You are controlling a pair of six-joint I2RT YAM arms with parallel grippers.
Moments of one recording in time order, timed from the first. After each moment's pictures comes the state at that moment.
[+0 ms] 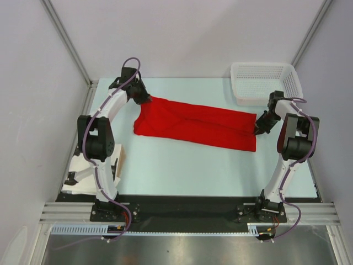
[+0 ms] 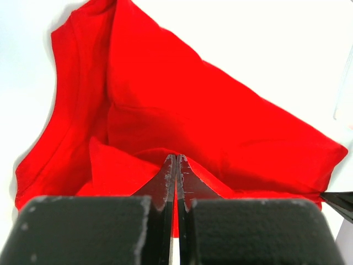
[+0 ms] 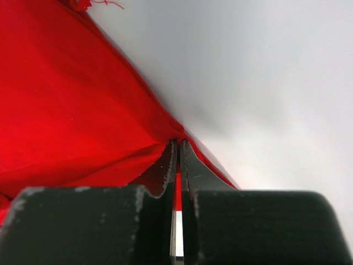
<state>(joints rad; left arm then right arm) -0.15 2.04 1.74 -0.53 0.19 -0.60 -0.20 2.03 1.46 -0.81 -0.10 0.56</state>
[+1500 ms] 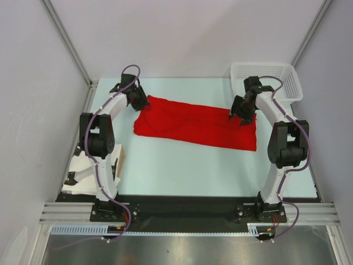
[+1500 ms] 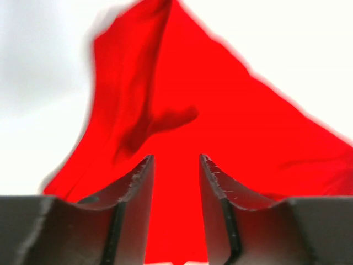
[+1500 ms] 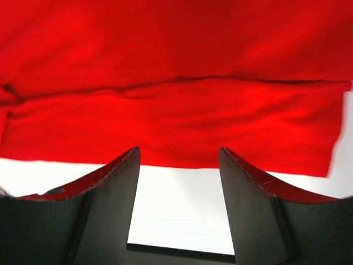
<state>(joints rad) -0.12 2.13 1.73 -0.48 0.16 -0.58 0.07 1.91 1.60 -0.89 -0.12 0.47</state>
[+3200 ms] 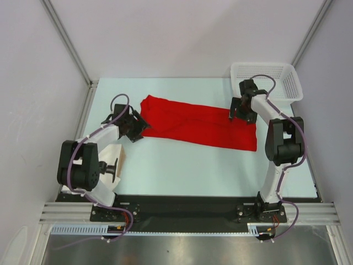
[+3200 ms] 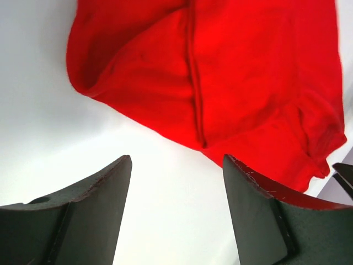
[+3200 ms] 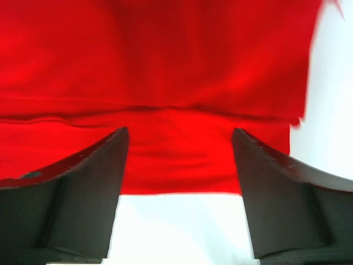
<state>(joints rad) -0.13 1.59 0.94 -0.26 0.19 -0.88 0.11 1.95 1.54 -0.77 0.10 0.34</state>
